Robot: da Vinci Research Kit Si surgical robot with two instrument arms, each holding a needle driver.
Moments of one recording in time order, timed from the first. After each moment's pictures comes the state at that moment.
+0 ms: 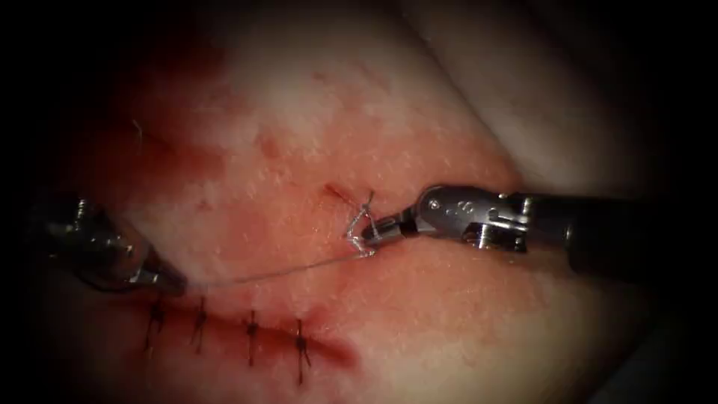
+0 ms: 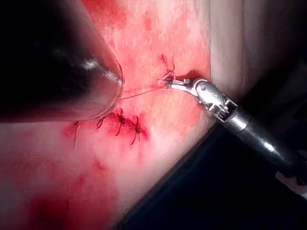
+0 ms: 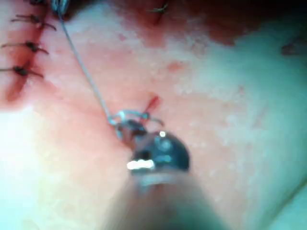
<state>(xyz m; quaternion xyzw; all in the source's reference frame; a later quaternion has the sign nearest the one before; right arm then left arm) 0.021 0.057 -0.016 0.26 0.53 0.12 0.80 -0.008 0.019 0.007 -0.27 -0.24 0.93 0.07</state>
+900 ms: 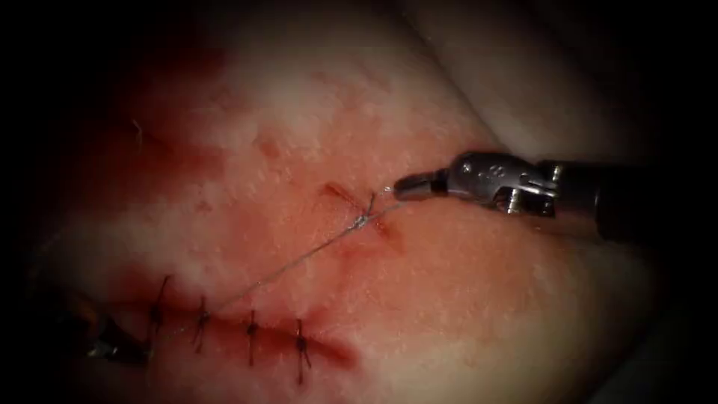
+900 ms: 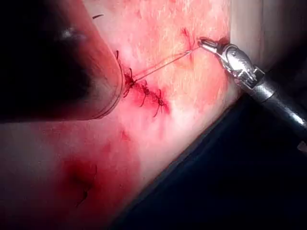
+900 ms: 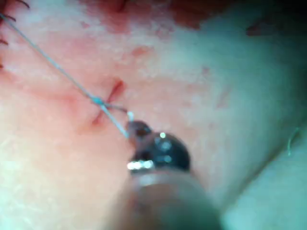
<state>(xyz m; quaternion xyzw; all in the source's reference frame) 0.017 0.061 -0.014 0.20 0.50 0.21 0.81 -0.005 0.011 0.004 -0.26 -0.24 0.93 0.09</state>
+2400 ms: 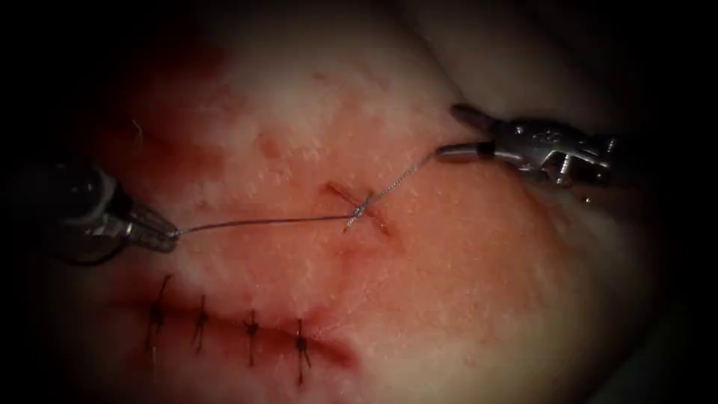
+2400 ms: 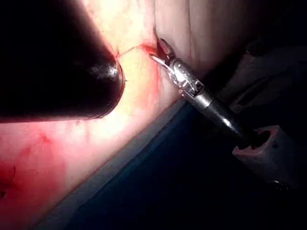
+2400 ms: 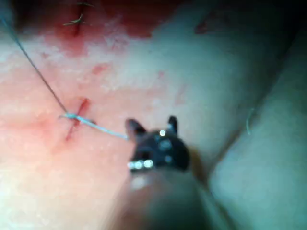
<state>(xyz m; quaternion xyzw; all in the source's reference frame) 0.013 0.065 -0.020 0.01 0.47 0.42 0.77 -0.012 0.029 -0.008 -0.31 -0.17 0.93 0.10</state>
